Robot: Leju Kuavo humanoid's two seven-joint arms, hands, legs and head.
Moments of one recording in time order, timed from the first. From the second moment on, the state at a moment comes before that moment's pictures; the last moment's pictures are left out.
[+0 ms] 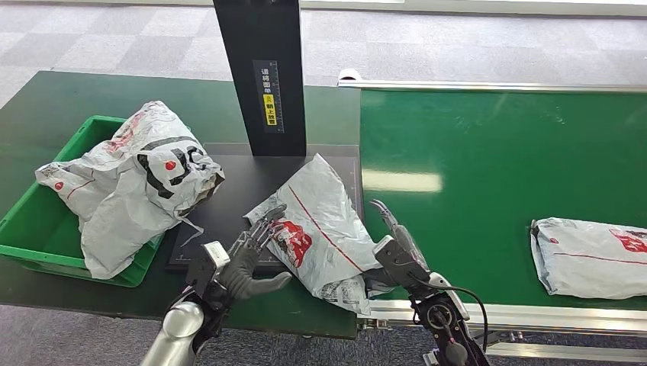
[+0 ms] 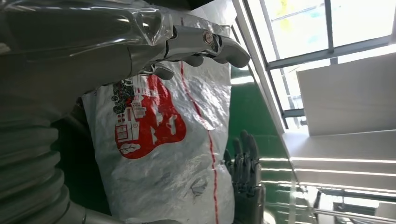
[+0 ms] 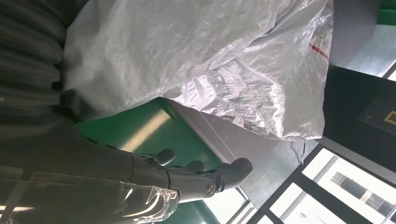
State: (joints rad) left arm -0.20 -0.14 -0.18 -1.19 -0.16 -0.28 -0.46; right arm -0.23 0.02 0.26 -1.02 0.54 0.07 -0.37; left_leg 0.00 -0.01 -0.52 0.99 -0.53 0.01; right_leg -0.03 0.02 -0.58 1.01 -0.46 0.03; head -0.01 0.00
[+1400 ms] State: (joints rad) left arm -0.56 -0.27 -0.46 -0.66 -1.04 0.19 -0.07; right arm -0.32 0.05 0.29 -0.91 0.51 0.08 -0.42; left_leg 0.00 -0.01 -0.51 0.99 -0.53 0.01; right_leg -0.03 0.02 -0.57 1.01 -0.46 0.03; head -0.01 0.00
